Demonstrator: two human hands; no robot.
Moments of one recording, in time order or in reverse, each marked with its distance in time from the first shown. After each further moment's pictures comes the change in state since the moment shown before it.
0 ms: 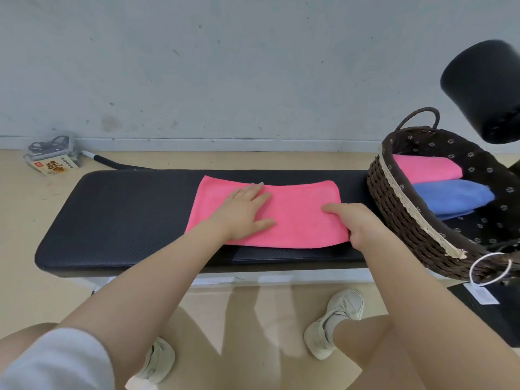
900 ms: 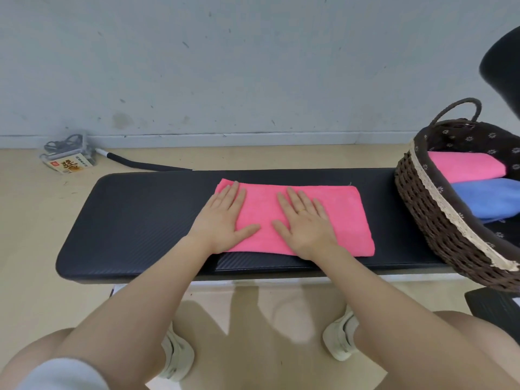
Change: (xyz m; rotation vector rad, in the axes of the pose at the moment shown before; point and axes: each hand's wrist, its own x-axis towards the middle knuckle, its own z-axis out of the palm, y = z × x) left_hand -0.024 -0.071 0.024 0.090 0.054 -0.149; right_hand 0.011 0.029 0.101 -1.341 -0.102 -0.719
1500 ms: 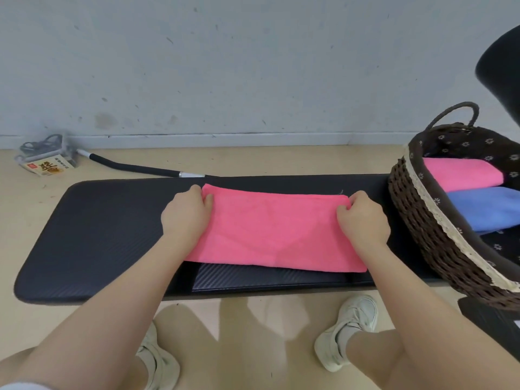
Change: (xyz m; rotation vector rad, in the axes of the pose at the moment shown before) left_hand 0.029 -0.003 -0.023 -0.237 0.300 -0.547; right_hand 0.002 0.082 -0.036 0.350 0.333 0.662
